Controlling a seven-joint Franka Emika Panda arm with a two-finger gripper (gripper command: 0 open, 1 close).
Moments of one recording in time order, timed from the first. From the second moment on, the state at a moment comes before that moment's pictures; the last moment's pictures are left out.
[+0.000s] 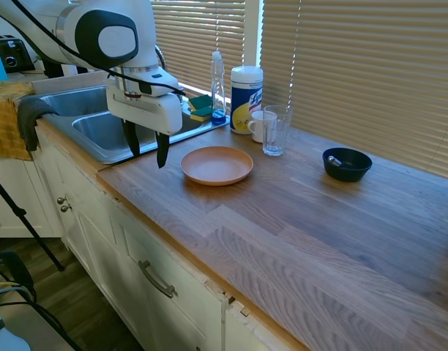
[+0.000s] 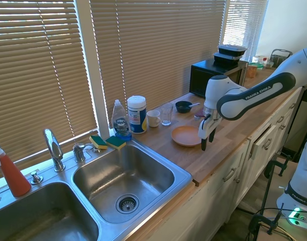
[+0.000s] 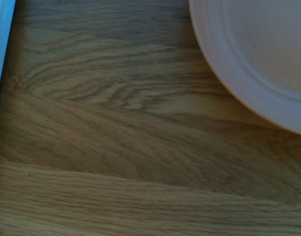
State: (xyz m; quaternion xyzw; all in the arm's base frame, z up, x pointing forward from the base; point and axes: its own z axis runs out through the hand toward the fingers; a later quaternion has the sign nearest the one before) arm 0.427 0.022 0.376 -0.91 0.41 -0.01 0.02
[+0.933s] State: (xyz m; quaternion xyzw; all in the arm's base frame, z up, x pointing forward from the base) arm 0.501 -0.133 0.389 -0.87 0.48 -0.05 0.05
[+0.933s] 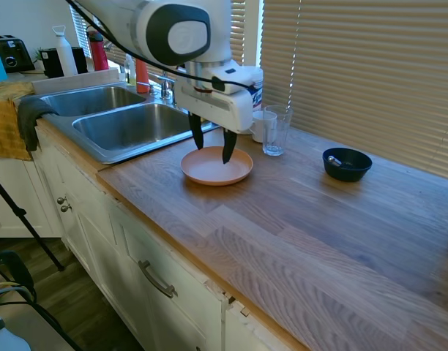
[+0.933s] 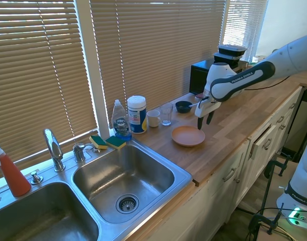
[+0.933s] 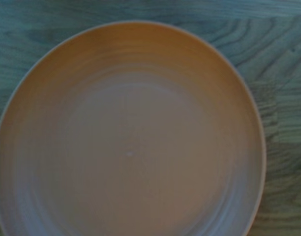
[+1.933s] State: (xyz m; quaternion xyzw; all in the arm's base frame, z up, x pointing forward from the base) arm 0.565 -0.181 0.320 -0.89 0.45 0.05 0.11
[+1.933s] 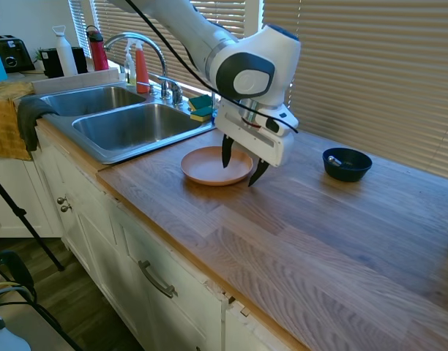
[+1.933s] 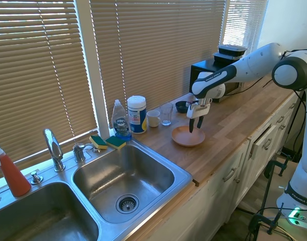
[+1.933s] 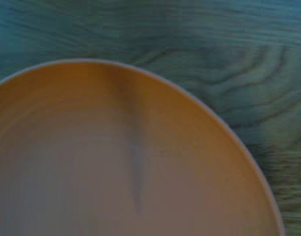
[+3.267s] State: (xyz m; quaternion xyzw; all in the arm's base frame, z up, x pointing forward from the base) arm 0.579 -0.178 0.311 -0.89 0.42 0.08 0.15
